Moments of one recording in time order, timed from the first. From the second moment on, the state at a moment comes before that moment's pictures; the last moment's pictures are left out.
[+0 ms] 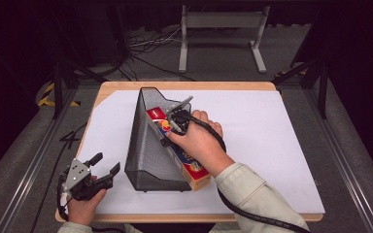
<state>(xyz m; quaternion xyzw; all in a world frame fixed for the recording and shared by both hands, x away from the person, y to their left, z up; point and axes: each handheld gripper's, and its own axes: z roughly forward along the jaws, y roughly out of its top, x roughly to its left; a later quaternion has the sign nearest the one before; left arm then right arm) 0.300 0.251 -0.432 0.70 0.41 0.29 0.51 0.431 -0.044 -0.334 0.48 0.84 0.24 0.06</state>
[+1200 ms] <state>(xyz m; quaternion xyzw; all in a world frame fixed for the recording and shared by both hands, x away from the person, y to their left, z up) 0.301 0.250 -0.431 0.70 0.41 0.29 0.51 0.386 -0.184 -0.264 0.39 0.82 0.40 0.14</state>
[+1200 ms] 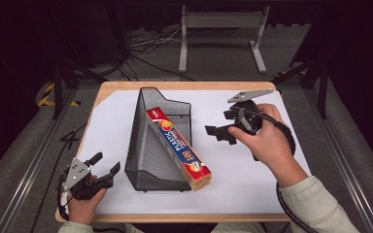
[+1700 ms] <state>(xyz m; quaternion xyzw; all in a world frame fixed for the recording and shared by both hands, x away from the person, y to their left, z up) 0.301 0.249 -0.431 0.70 0.41 0.29 0.50 0.380 -0.274 -0.272 0.40 0.81 0.40 0.17</state>
